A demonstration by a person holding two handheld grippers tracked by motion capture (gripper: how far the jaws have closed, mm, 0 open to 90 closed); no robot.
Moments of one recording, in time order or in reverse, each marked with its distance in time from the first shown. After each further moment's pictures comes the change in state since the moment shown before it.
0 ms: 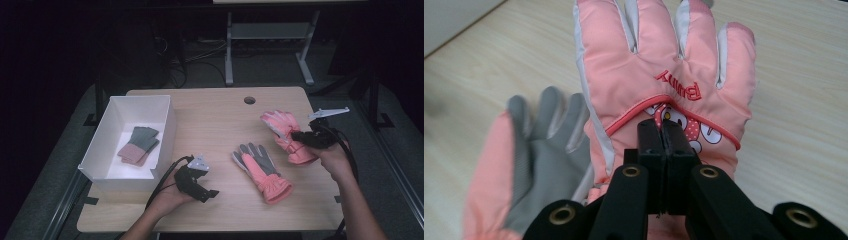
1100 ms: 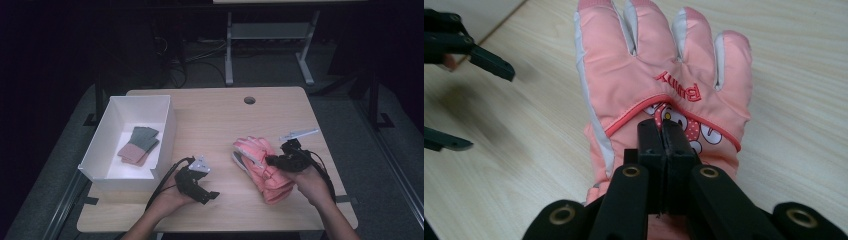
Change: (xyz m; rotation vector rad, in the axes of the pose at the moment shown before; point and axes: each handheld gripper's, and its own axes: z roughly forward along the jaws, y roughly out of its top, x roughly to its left) left arm -0.004 0.000 -0.001 0.012 0.001 0.023; right arm 0.088 -0.022 0.017 0.113 0.110 0.018
